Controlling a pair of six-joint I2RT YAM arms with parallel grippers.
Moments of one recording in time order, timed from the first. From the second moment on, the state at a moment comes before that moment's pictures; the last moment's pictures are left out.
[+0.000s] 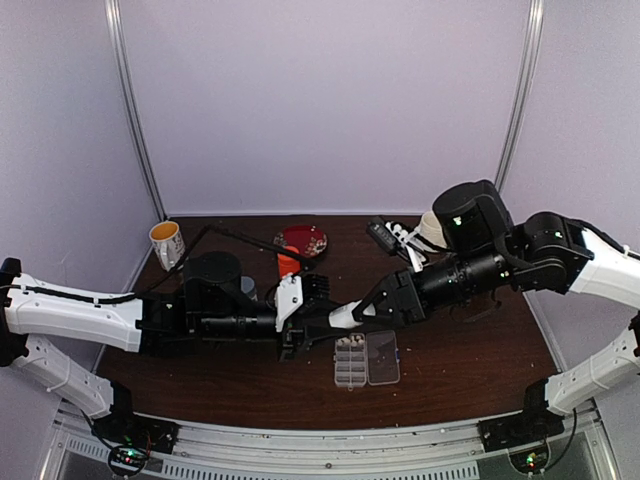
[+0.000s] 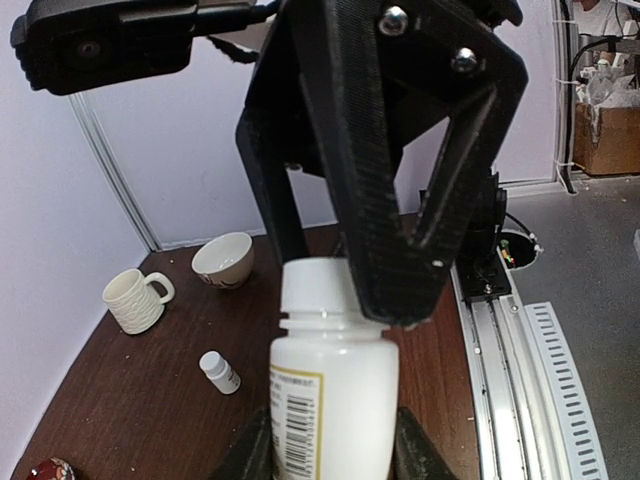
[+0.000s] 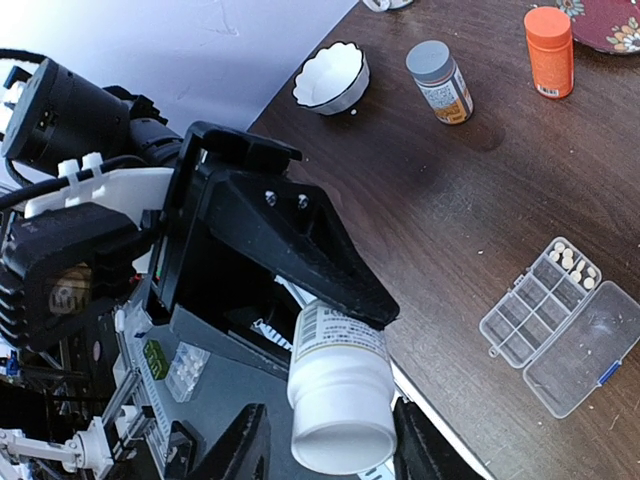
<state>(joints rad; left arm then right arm) -1.22 1.31 0.82 0.33 0.20 0.27 1.15 1.22 1.30 -0.71 -0.20 0.62</state>
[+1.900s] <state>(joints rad) -1.22 1.31 0.69 0.52 0.27 0.05 1.07 1.10 1.20 -0.56 -0.33 -1.53</state>
